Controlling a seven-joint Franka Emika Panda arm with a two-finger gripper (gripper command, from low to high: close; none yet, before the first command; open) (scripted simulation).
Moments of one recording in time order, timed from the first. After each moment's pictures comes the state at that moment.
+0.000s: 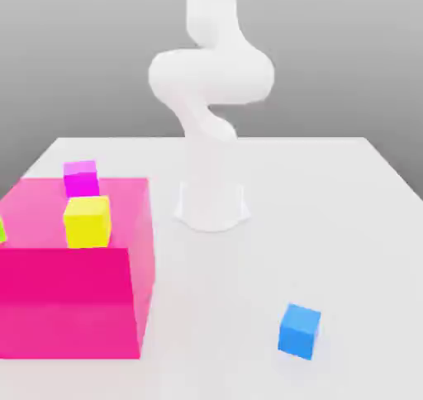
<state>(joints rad) 0.04 -0.71 0.00 -2.34 -0.01 2.35 0.73</state>
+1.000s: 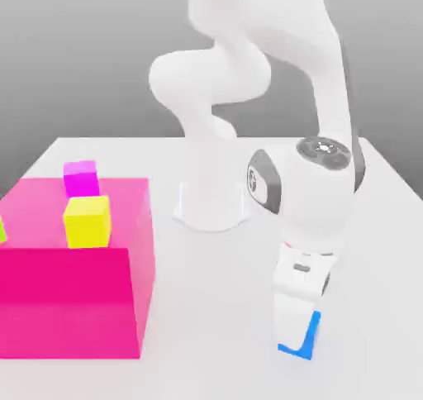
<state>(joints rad) 0.32 0.33 0.02 -2.64 -0.03 2.97 0.01</state>
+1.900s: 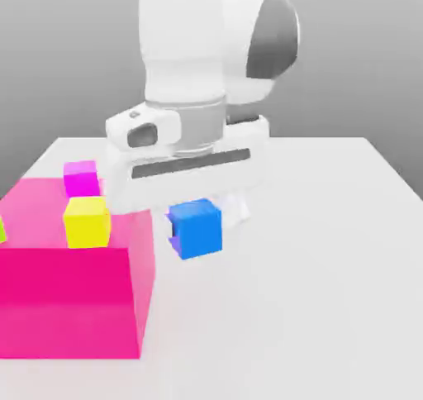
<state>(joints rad) -0.05 -0.36 -0.13 -2.57 0.00 2.29 0.42</state>
